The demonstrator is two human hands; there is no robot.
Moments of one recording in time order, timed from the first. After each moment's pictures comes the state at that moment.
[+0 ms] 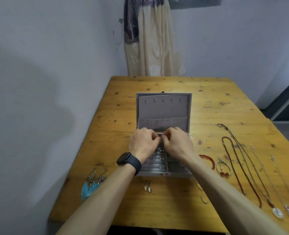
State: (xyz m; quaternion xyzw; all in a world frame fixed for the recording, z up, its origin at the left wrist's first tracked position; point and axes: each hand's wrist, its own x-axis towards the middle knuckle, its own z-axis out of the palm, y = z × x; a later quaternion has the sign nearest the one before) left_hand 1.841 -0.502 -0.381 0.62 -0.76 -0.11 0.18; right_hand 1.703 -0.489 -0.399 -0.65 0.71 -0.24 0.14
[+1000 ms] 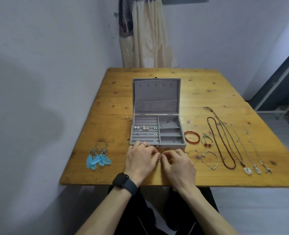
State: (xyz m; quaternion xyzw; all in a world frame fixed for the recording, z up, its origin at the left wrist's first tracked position) left_hand 1.858 -0.366 -0.411 0.58 -0.80 -0.06 0.15; right_hand 1.721 -0.322 -0.445 -0.57 0.75 -0.31 0.11
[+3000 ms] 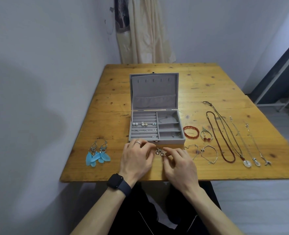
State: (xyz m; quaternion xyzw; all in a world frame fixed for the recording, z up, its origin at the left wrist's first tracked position) left_hand 1.875 -0.362 -0.431 0.53 -0.81 -0.02 0.24; right_hand 1.713 -0.304 -0.455 -0.63 0.67 -0.38 0.11
